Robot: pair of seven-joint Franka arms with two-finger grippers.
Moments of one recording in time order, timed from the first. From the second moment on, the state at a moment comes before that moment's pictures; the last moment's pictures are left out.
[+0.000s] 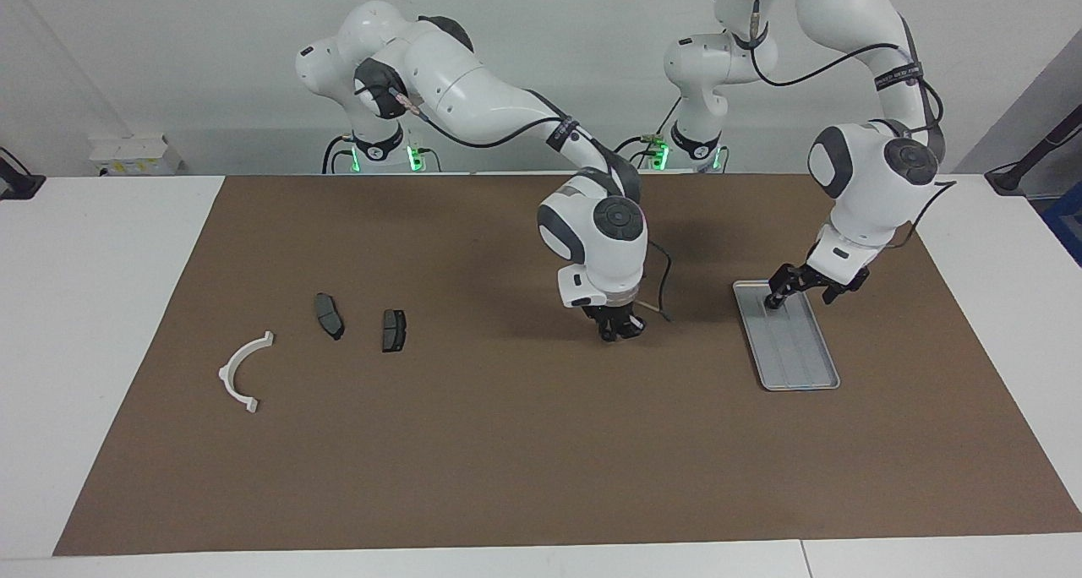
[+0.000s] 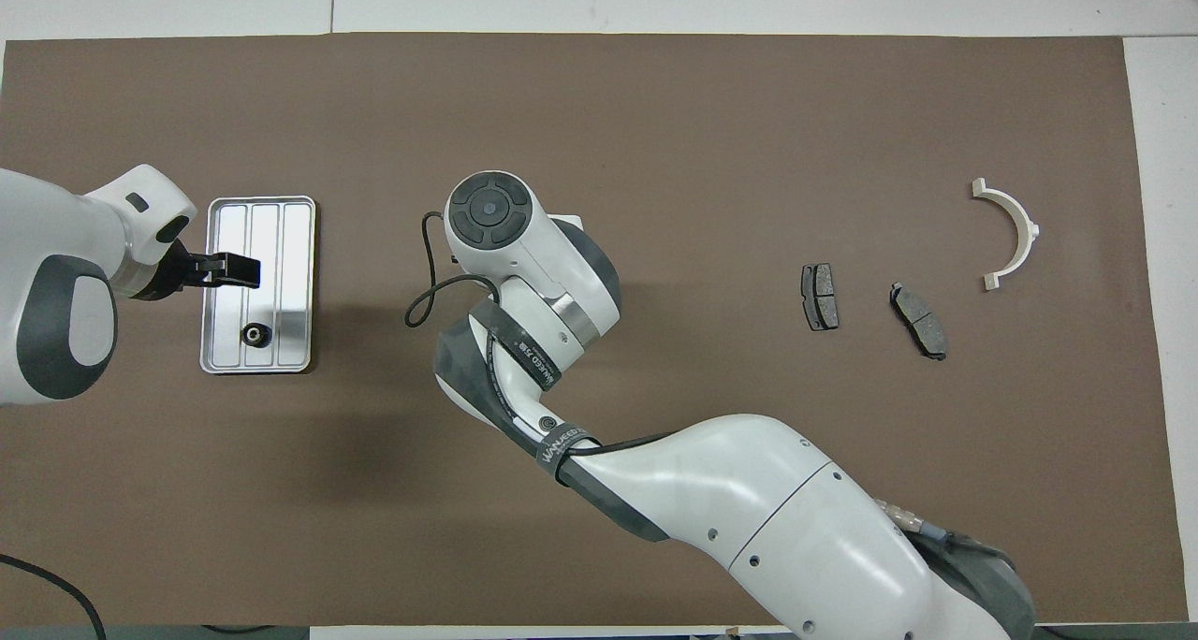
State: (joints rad) left arm 0.02 0.11 -0.01 -2.06 0.00 2.20 0.05; right arm 0.60 0.90 0.15 -1.07 -0.06 2.01 1.41
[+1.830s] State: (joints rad) left arm -0.50 0.39 -0.03 -1.84 0.05 2.27 -0.85; right arm 0.08 0.32 0.17 -1.26 -0.06 1.69 0.16
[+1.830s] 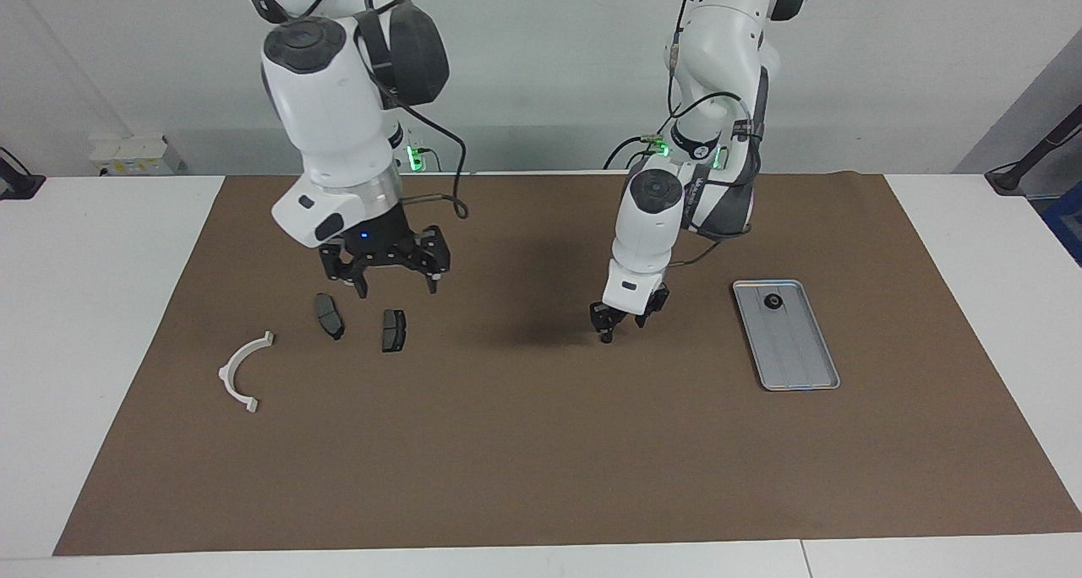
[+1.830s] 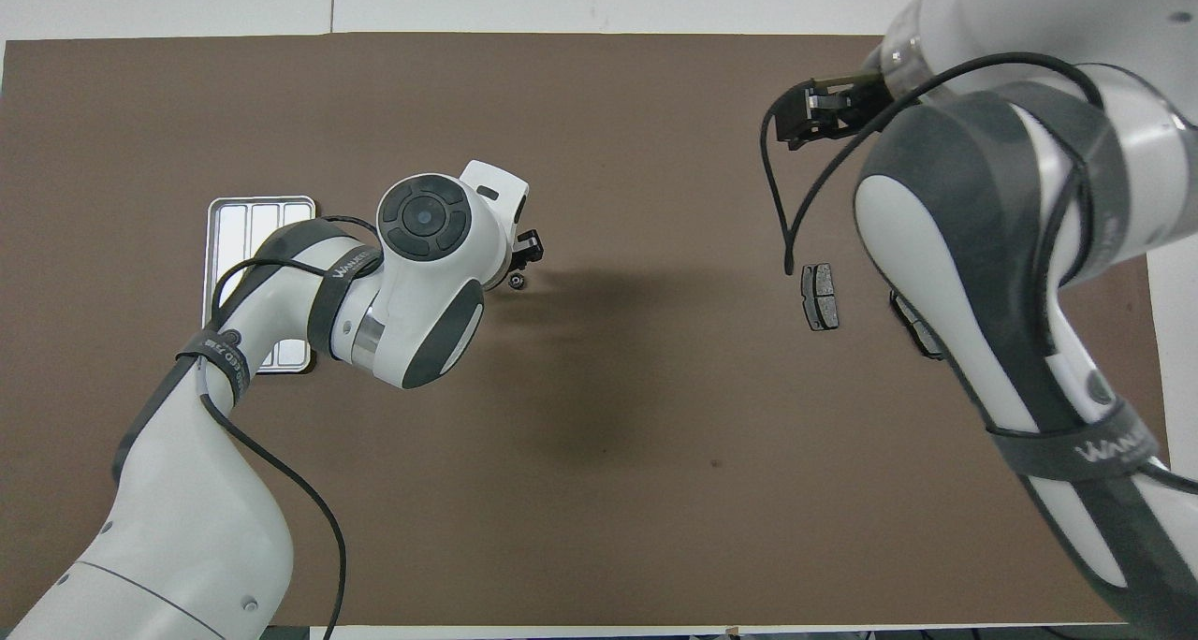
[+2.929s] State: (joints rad) left arm -0.53 0.41 -0.03 -1.86 0.05 2.35 -0.97; right arm -0.13 0.04 0.16 -1.50 -0.07 1.69 -0.13
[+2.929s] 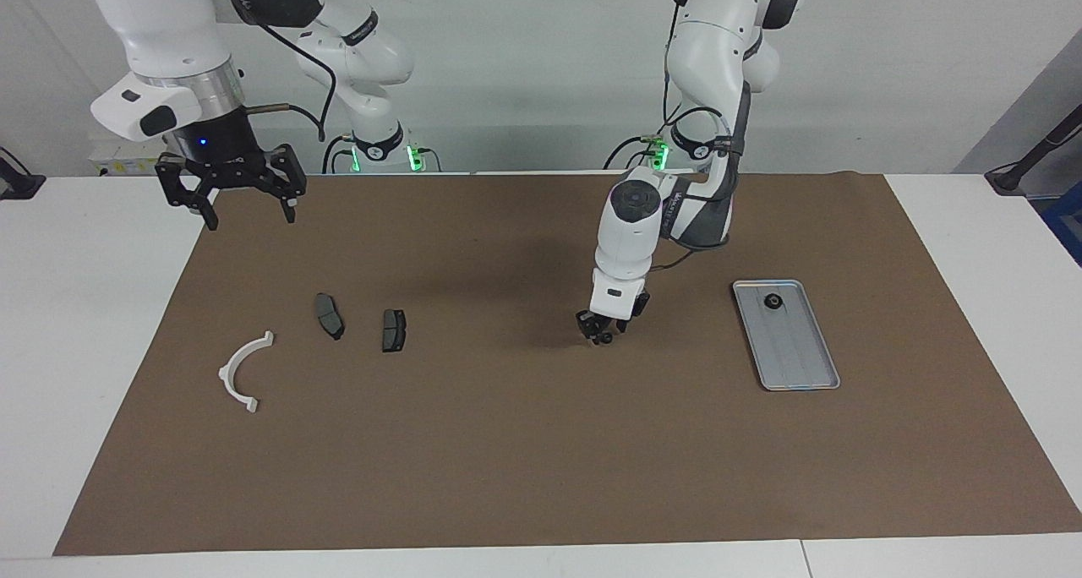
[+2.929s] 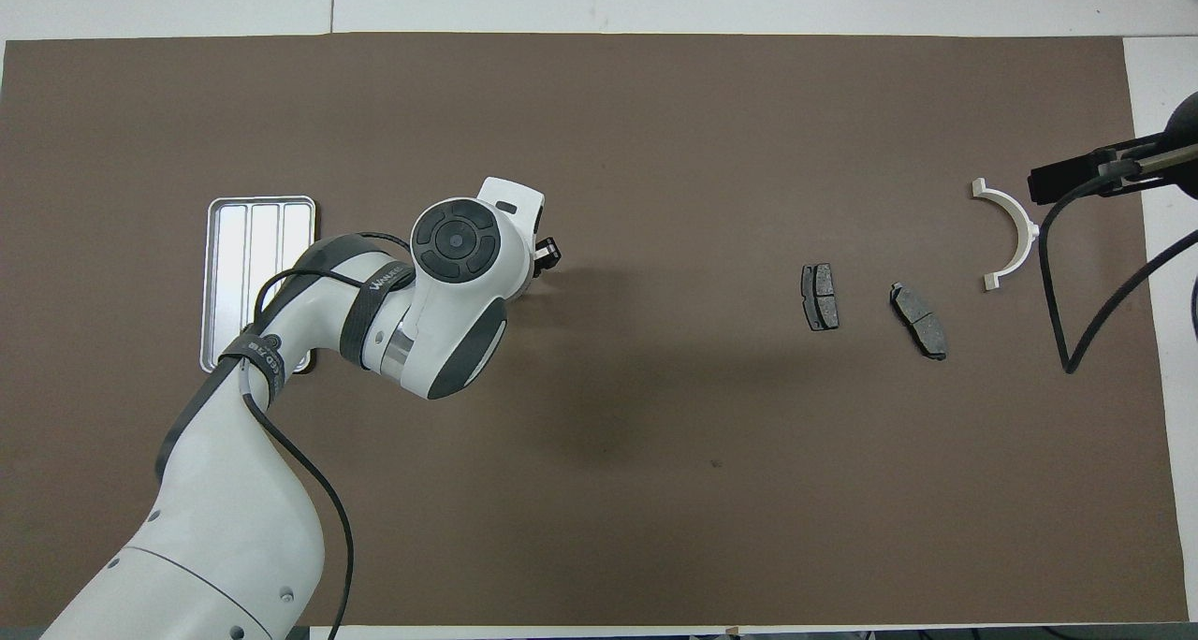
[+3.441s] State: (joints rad) left arm -0.53 0.42 -0.03 -1.86 0.05 2.37 -0.98; right arm -0.14 0.05 0.16 -1.52 -0.06 1.70 -0.02
